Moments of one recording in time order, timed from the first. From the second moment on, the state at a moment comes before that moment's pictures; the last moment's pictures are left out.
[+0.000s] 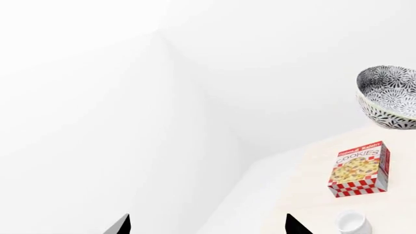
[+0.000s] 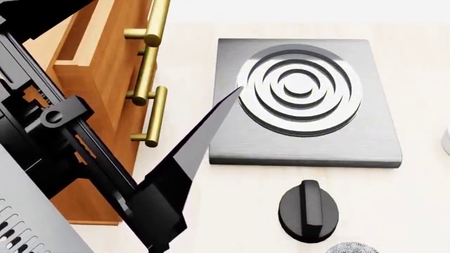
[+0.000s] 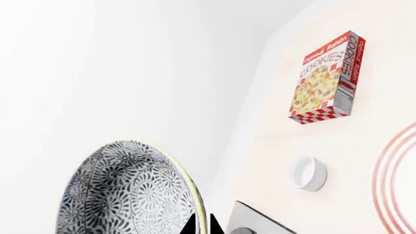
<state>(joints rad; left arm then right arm) -1.25 -0.47 0.60 0.86 -0.70 -0.94 -0.13 -0.35 1.06 0.18 -0.97 1.44 -0.88 1.13</state>
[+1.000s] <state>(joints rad) -1.22 -0.49 0.61 0.85 -0.69 -0.90 -0.14 -0.33 1.02 0.24 -0.82 1.54 -0.83 1.10</state>
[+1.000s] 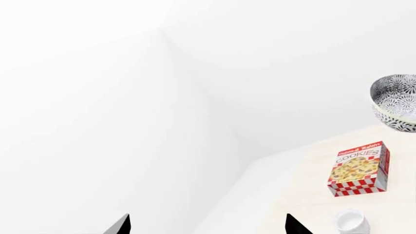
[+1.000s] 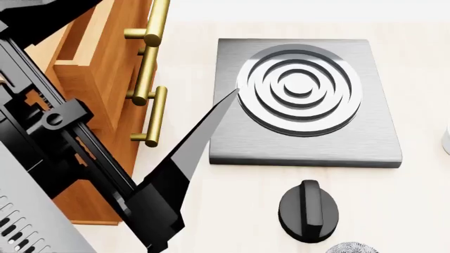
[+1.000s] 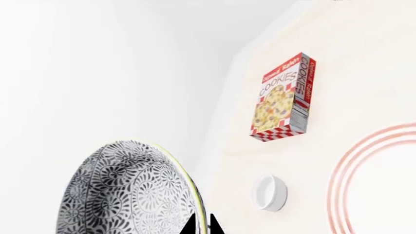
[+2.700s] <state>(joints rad) -1.20 -0.52 0.63 0.83 -0.69 -0.84 -0.15 -0.26 0.99 0.16 -0.52 1.61 -0.67 1.03</state>
